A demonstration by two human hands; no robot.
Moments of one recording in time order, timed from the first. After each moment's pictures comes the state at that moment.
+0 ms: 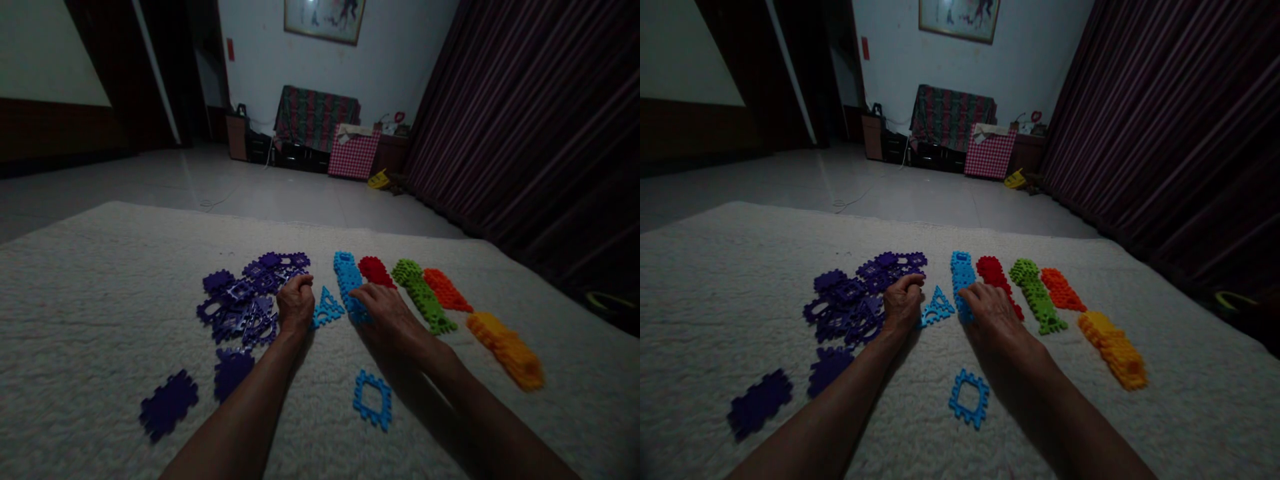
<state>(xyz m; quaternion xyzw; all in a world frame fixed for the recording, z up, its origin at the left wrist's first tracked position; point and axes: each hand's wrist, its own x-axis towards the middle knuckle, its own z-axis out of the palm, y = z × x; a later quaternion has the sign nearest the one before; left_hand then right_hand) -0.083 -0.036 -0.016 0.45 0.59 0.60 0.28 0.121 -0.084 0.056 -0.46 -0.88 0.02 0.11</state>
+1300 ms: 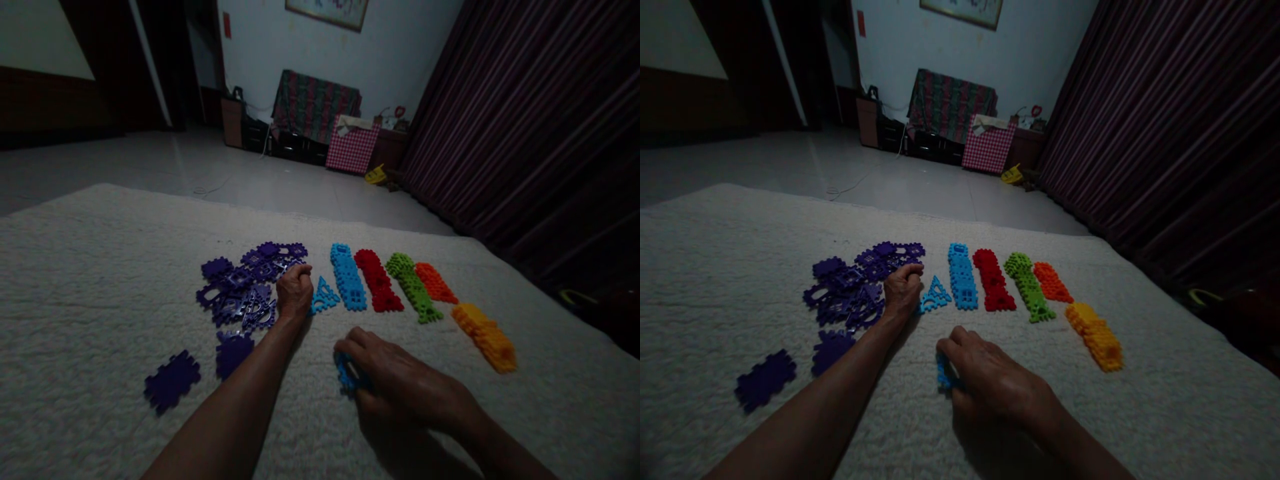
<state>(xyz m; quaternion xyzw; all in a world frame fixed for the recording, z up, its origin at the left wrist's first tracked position) -0.084 -0.042 -0.005 0.47 0.61 0.58 0.27 0.092 -0.176 0.093 -0.43 -0.87 0.23 -0.04</state>
